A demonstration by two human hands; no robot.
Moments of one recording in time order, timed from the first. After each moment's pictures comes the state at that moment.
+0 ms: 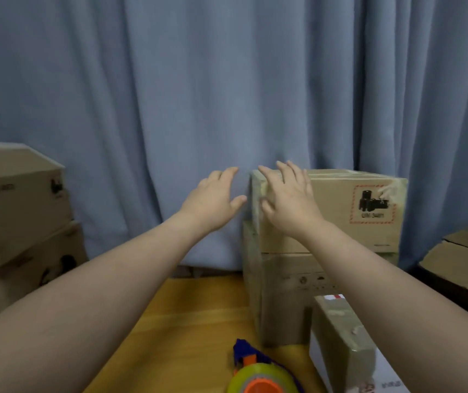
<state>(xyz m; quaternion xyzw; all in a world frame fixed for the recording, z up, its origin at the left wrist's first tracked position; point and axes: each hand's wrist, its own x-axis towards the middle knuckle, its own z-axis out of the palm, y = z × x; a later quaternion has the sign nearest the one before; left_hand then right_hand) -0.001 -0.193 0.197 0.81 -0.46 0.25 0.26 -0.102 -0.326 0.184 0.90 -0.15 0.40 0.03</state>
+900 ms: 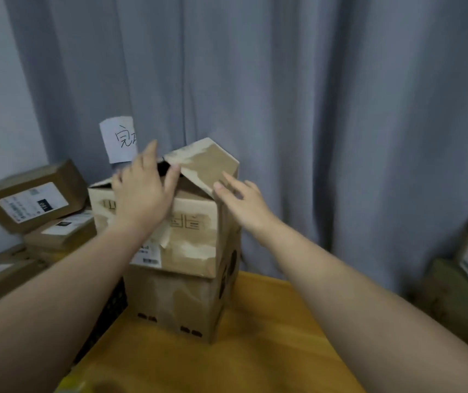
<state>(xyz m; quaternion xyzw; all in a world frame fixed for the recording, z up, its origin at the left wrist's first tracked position) 0.251 0.187 0.242 0.89 -0.08 0.37 0.25 0.211 0.005 0.230 0.85 0.04 0.15 -0.51</state>
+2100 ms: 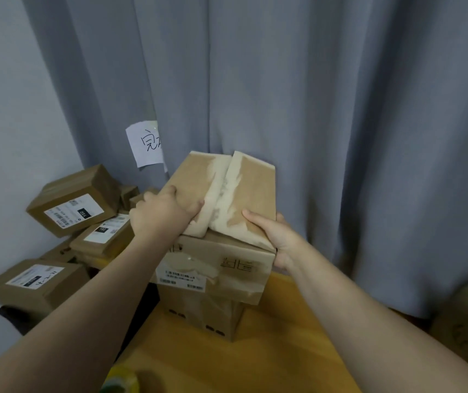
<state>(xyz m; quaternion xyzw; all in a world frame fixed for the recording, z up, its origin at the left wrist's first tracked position) 0.269 0.198 0.304 0.99 0.06 0.11 0.12 0.245 -0.002 0.256 0.58 -0.15 -0.02 -0.80</state>
